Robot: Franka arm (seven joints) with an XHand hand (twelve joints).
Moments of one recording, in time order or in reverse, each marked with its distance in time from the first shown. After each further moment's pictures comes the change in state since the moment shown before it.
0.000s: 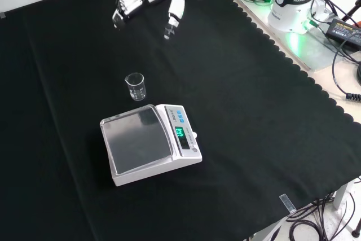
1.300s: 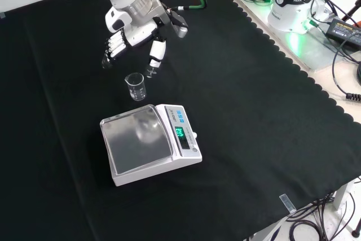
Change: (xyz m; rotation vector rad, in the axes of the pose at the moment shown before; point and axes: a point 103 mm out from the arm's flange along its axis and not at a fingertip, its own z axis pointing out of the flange) arm -0.002 0.084 0.073 0.110 -0.024 0.116
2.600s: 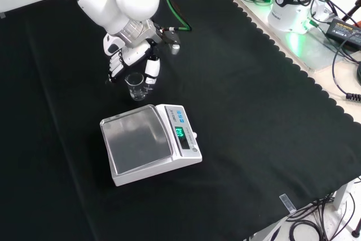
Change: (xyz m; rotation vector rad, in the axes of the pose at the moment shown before) arm -0.016 0.040 0.056 0.131 0.024 0.055
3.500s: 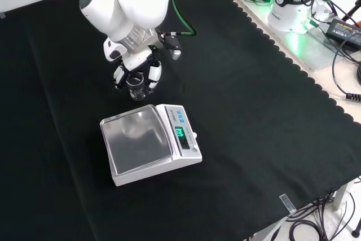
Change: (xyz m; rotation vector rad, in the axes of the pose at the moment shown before) arm 0.010 0.006 0.003 -0.047 -0.092 0.006
